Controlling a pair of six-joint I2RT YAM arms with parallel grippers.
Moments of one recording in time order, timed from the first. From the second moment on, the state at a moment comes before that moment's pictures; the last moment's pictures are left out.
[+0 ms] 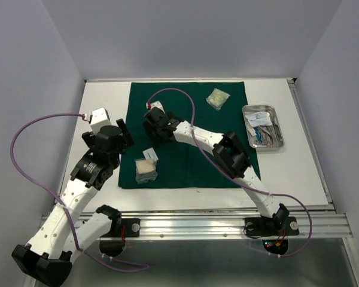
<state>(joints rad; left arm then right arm) -0.42 0.80 0.87 -0.61 -0.62 -0.50 0.87 2.49 2.15 -0.53 0.40 0.29</state>
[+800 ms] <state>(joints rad) -0.42 0.79 0.87 -0.61 -0.60 -0.50 0.88 2.49 2.14 -0.52 0.49 0.31</state>
